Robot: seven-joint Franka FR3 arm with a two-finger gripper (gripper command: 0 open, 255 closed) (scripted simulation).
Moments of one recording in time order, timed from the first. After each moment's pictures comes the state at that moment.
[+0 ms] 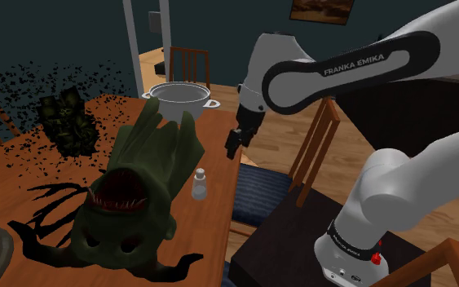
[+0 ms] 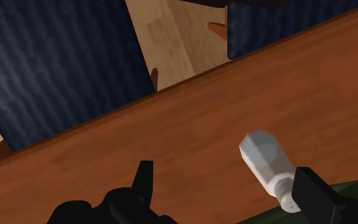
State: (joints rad) arm 0.12 -0.61 0.15 -2.67 0.16 2.21 0.03
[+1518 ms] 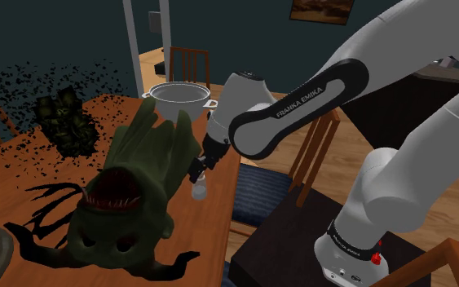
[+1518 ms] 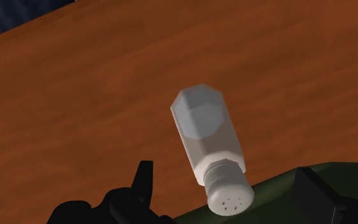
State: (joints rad) arm 0.19 -0.28 0.28 -2.66 0.27 2.69 0.08
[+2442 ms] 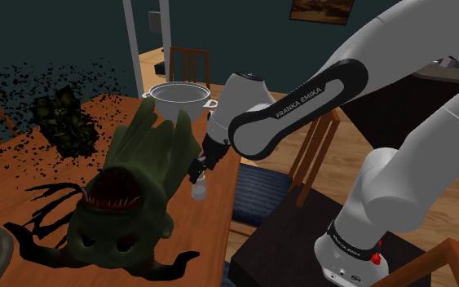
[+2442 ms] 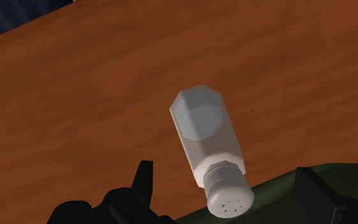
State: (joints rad) arm 0.19 -0.28 0.28 -2.66 0.27 2.69 0.08
